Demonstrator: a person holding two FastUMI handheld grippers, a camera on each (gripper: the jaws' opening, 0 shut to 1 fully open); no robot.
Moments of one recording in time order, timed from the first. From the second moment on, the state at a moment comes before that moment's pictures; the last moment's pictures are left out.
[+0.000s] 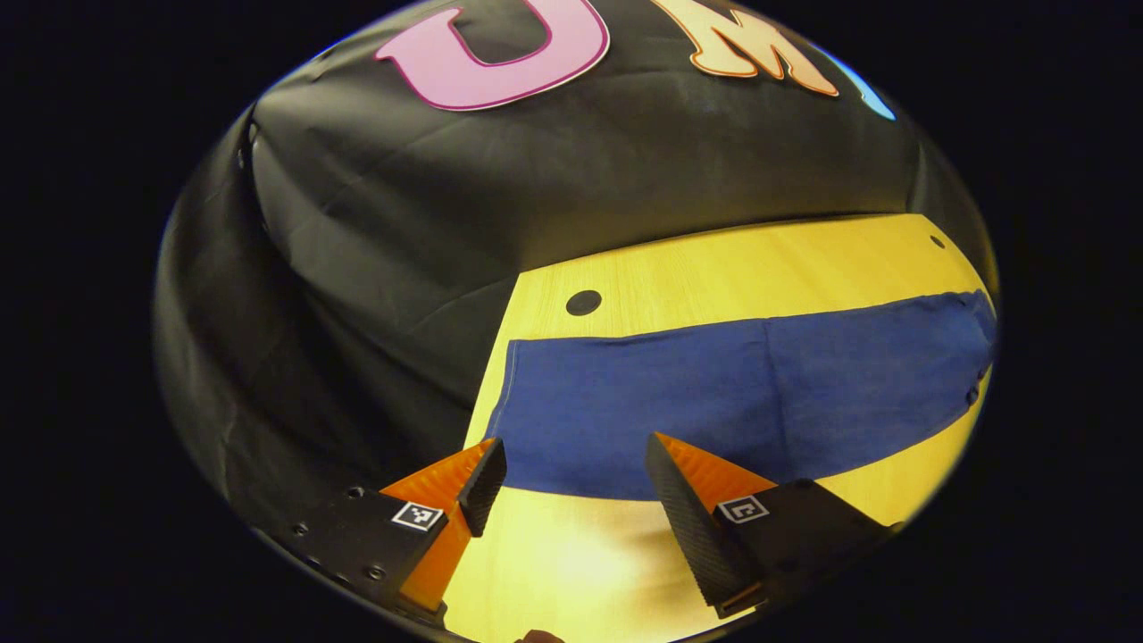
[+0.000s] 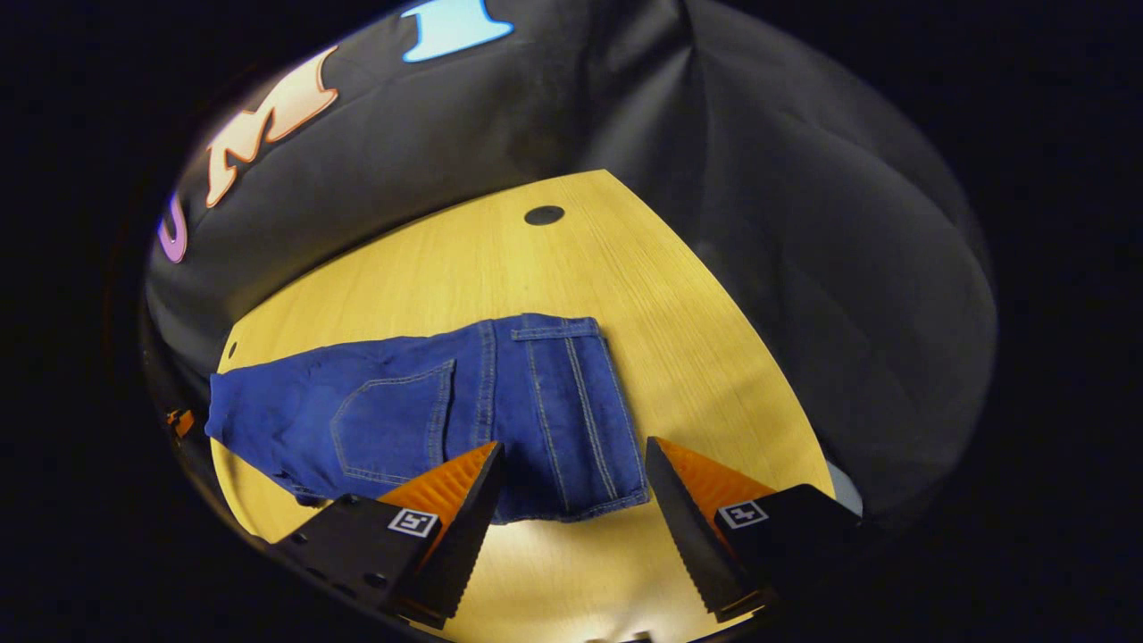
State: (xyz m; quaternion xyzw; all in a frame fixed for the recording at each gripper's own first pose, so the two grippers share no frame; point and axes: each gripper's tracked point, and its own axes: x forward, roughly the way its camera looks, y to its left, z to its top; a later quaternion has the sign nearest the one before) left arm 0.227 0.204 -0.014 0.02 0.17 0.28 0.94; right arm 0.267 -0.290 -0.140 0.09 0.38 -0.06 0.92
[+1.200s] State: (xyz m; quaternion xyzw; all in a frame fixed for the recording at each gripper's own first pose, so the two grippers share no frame) left arm 0.263 0.123 0.016 -0.04 0.14 0.23 0.96; right arm 0.266 -0.280 -0.159 0.12 0.33 -0.08 0.93
